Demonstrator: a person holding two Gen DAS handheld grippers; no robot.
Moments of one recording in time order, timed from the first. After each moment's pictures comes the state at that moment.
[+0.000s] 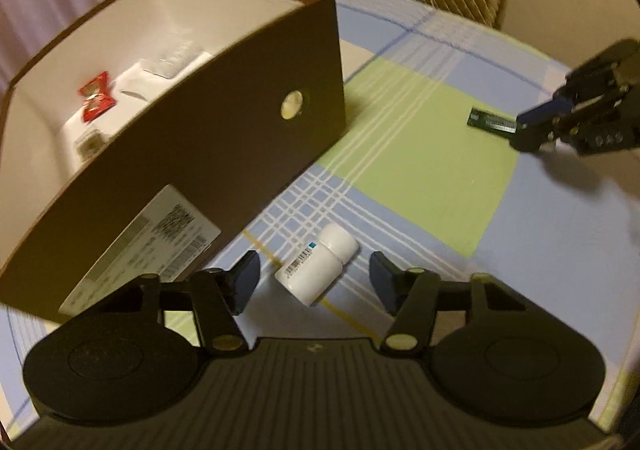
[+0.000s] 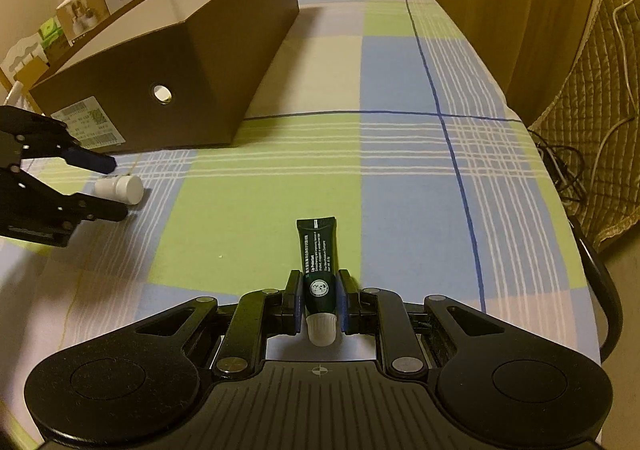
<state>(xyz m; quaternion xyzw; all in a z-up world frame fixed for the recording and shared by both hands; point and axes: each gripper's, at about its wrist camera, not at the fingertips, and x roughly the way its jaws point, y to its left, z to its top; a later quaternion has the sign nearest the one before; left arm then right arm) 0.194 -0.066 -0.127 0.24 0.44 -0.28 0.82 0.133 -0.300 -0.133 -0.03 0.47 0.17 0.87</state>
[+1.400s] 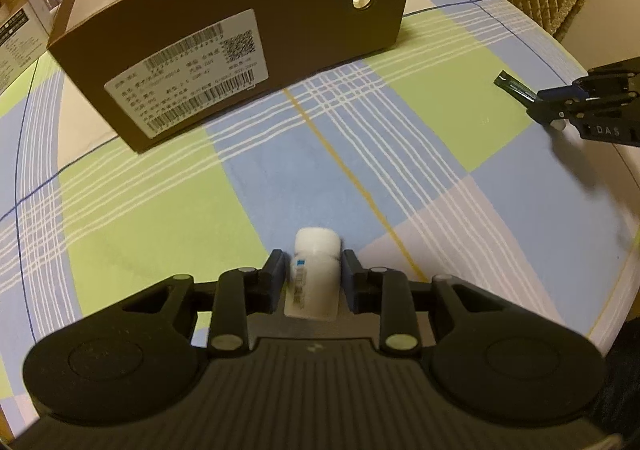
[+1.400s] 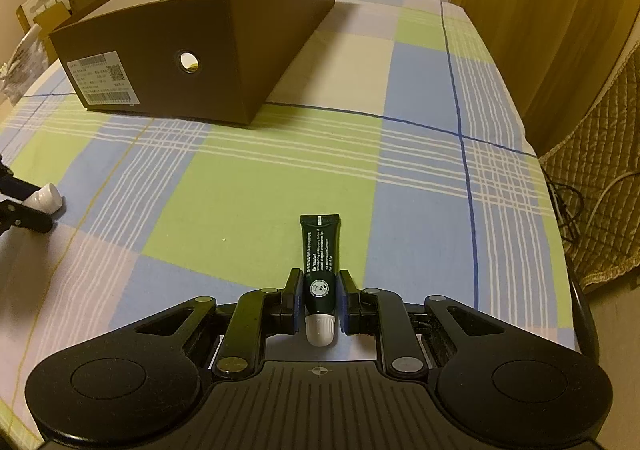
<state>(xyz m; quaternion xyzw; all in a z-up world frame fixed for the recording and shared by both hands) 0.141 -0.016 -0.127 0.12 0.54 -0.17 0.82 0.130 -0.282 -0.133 -0.12 0.47 0.19 0.86</state>
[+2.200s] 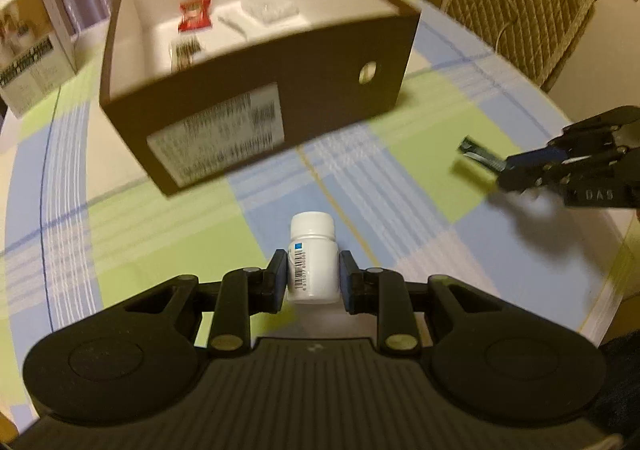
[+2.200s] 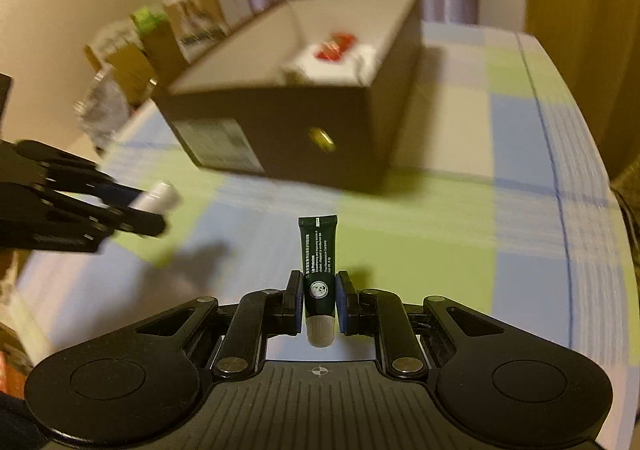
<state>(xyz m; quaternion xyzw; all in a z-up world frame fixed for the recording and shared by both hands) 0.139 -0.007 -0.078 0.09 0.48 -0.18 0.85 0.126 -0.235 -0.081 -0.03 0.44 0.31 0.84</state>
